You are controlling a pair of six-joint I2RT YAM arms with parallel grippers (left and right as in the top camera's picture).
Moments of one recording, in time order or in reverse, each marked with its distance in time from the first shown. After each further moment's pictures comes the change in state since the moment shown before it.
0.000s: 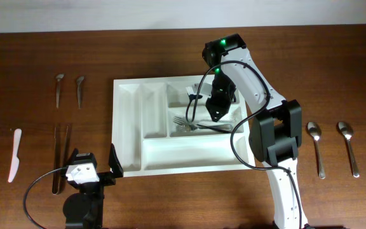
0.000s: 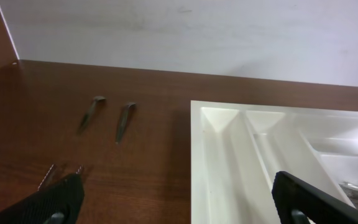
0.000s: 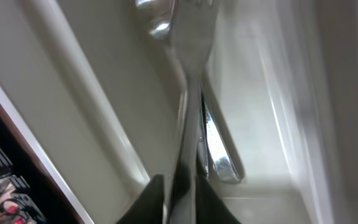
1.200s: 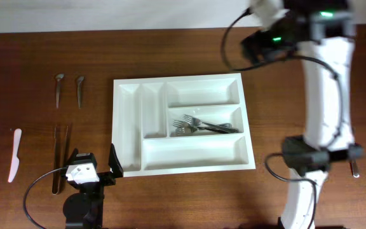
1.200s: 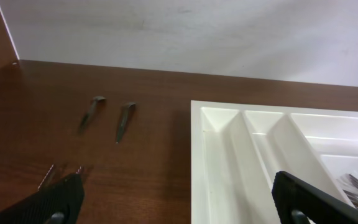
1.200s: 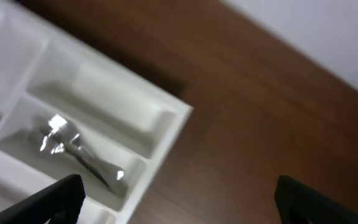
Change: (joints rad) left arm 0.000 0.000 0.000 0.000 0.000 0.000; right arm -0.238 -0.243 0.613 0.002 0.111 0.492
